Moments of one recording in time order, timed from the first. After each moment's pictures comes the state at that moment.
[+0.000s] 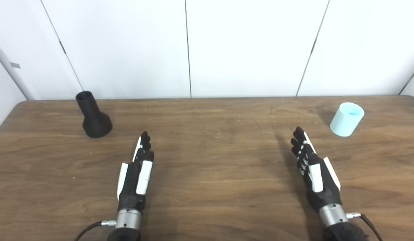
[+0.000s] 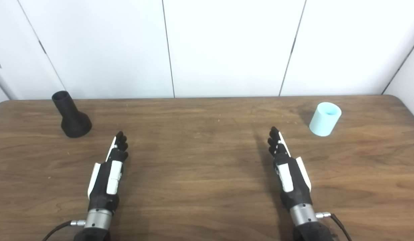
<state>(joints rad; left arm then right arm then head) 0.02 -0.01 -0.01 -0.15 0.12 0.00 0.06 -0.01 -0.10 -0.04 -0.09 0.07 -0.03 0.08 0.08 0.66</state>
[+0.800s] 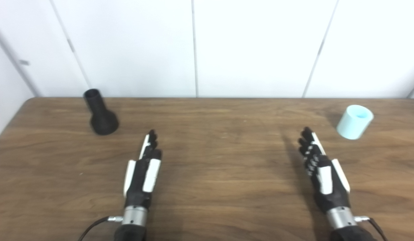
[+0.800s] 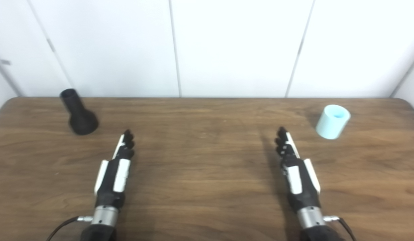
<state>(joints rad) 0.02 -0.02 -0.03 -0.13 0.15 -0.03 0.07 -0.02 -0.12 -0.06 -0.05 0.11 -0.08 0.10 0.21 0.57</state>
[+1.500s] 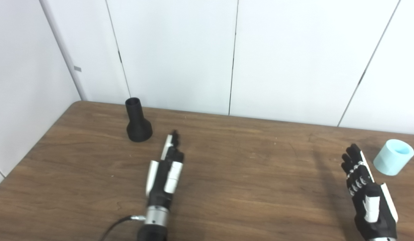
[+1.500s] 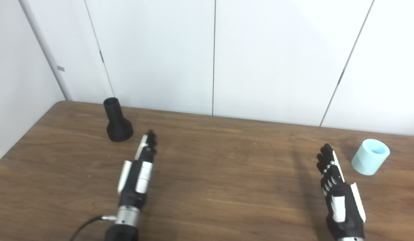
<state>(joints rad) -0.03 -0.03 0.08 -0.06 0.14 -0.17 0.17 -0.07 -0.16 -0.08 0.04 0.15 -0.25 0.14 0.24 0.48</state>
